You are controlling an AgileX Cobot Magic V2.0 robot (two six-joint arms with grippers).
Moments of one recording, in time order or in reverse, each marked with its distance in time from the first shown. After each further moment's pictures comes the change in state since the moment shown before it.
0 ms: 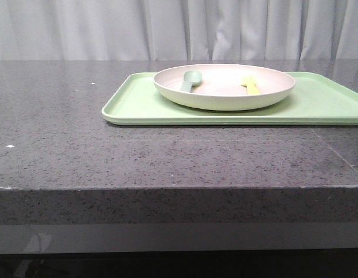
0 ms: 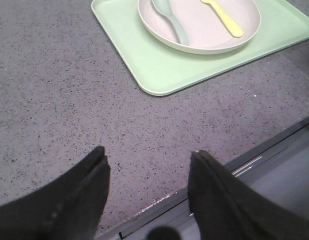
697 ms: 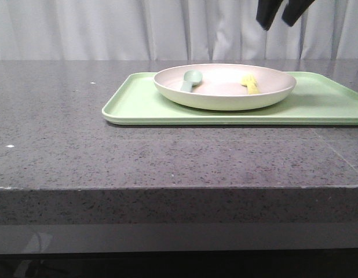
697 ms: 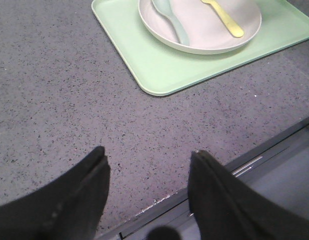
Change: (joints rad) left arm 0.000 0.000 0.000 0.000 0.000 0.000; right arm 0.001 0.623 -0.606 -0.135 0.194 0.319
